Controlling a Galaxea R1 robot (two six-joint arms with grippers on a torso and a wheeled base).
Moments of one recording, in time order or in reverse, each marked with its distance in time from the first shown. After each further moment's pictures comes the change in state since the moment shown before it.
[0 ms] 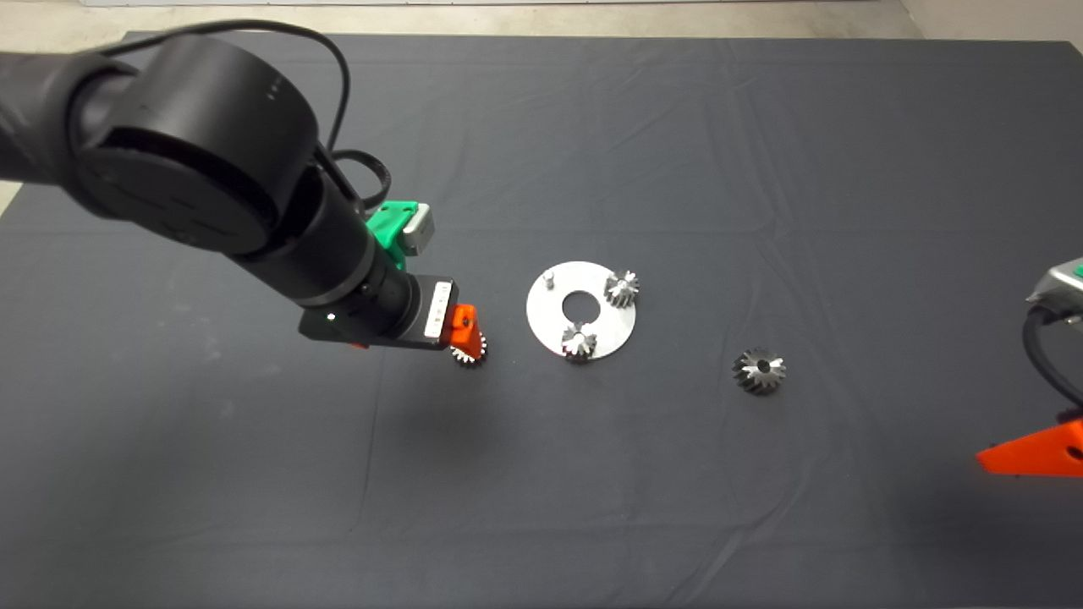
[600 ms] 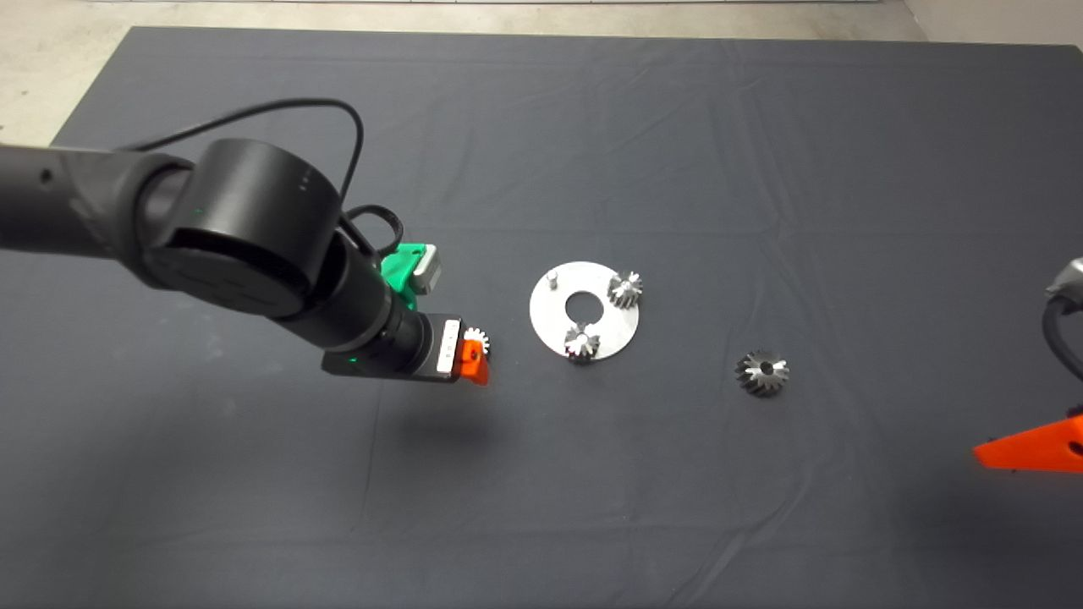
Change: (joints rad) left arm 0.146 0.033 -0.034 0.134 0.009 -0.007; right arm 0.009 -0.026 0.003 0.000 0.025 -0.002
